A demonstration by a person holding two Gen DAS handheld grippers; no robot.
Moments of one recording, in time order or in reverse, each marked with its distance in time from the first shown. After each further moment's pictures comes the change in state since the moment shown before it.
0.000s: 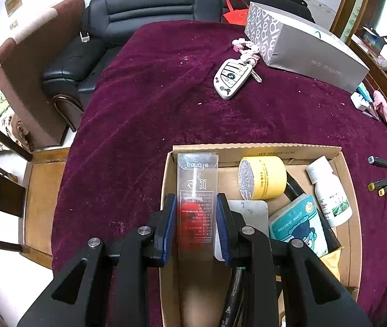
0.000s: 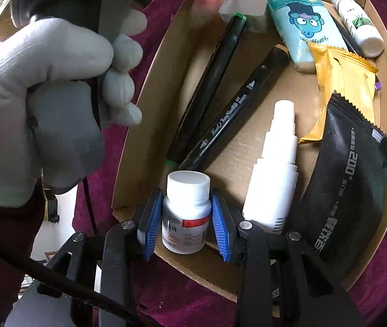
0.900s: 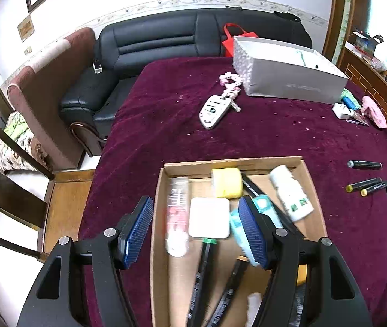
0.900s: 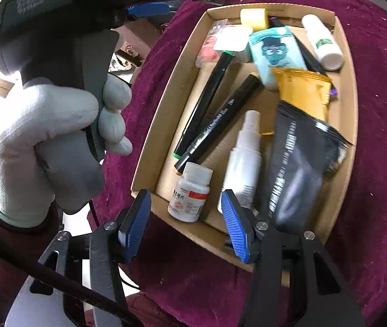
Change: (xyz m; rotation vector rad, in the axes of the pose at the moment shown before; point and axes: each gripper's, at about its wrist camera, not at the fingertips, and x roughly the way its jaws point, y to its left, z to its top) left arm -0.076 -0.044 -0.012 0.038 -0.149 0.082; right arm -0.046 -0.023 -0.025 -0.023 -0.127 0.049
